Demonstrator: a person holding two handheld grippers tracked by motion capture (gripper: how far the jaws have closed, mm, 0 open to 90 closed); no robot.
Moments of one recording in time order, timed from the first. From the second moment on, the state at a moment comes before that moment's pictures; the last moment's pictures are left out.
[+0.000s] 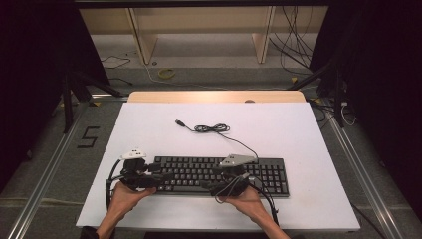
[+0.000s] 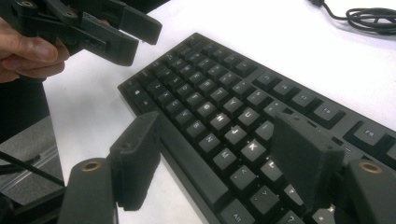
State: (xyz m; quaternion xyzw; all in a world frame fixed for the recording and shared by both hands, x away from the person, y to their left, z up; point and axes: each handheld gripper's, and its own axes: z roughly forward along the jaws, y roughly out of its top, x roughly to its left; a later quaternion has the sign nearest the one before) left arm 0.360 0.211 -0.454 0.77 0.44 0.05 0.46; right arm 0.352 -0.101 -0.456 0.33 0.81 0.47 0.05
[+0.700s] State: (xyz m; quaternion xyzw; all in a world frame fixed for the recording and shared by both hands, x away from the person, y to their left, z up) left arm 0.356 0.214 -0.455 0.77 0.44 0.05 0.46; right arm 0.349 -0.089 -0.459 0.32 0.82 0.47 0.03
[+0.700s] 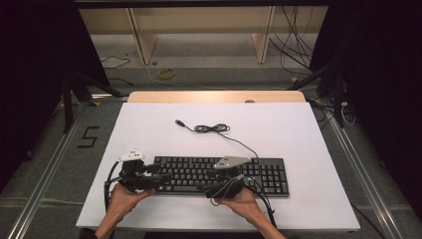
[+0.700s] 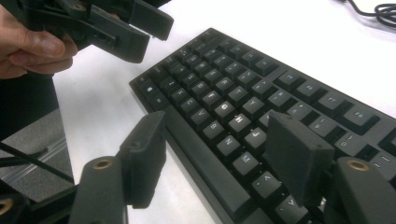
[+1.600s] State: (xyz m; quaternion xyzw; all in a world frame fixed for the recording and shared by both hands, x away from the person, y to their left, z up) left arm 0.350 0.218 -0.456 0.77 0.44 0.05 0.46; right arm 0.346 -0.065 -0.471 0.30 0.85 0.43 0.04
